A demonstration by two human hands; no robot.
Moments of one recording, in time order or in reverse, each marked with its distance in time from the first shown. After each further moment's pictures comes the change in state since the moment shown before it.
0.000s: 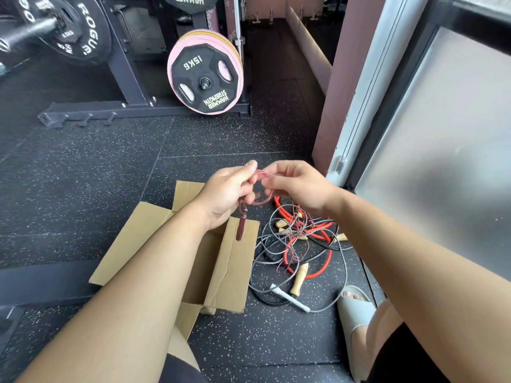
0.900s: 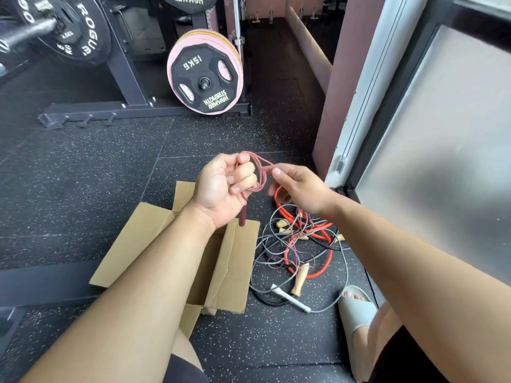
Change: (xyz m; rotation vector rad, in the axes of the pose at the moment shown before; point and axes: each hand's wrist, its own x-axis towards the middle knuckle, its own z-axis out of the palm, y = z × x) left_hand 0.000 0.010 0.000 -0.669 -0.204 -0.031; right_hand 0.003 0.015 -0.011 -0.342 0.129 -0.014
